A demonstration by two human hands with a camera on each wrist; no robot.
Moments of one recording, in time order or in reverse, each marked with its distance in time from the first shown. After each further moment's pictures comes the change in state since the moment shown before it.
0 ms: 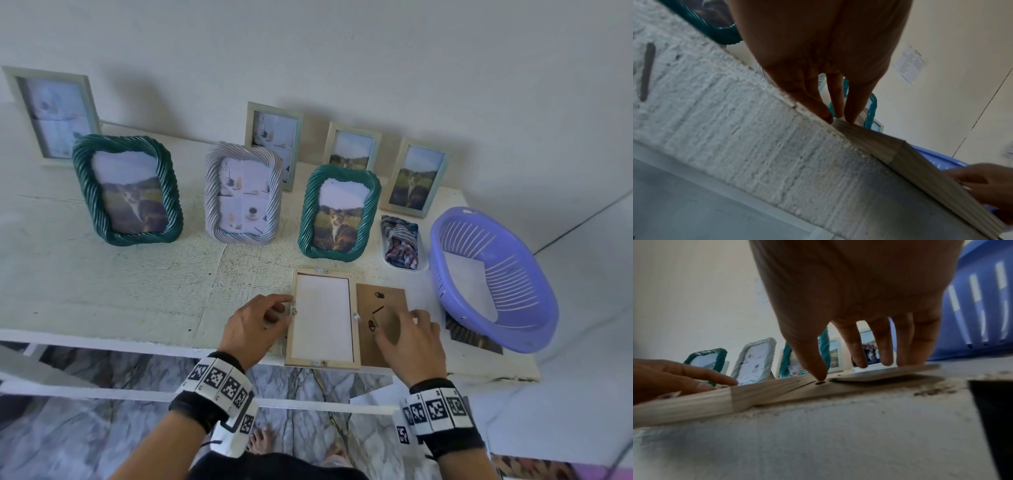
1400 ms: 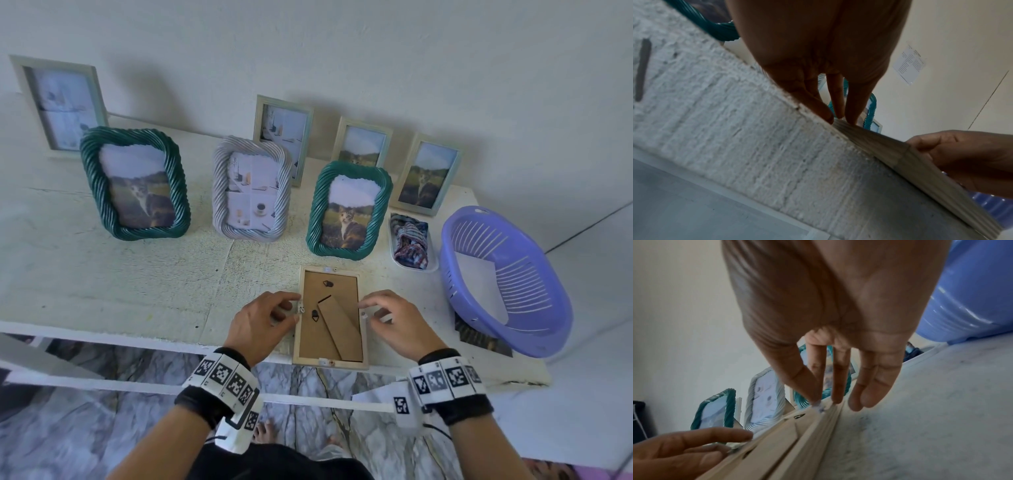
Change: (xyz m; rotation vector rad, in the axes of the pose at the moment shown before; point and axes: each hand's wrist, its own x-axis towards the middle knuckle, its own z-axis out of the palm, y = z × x) left_hand 0.002 -0.002 -0.002 -0.030 -0.022 0.002; right_hand 0.035 -0.019 -0.012 0.459 -0.288 -0.405
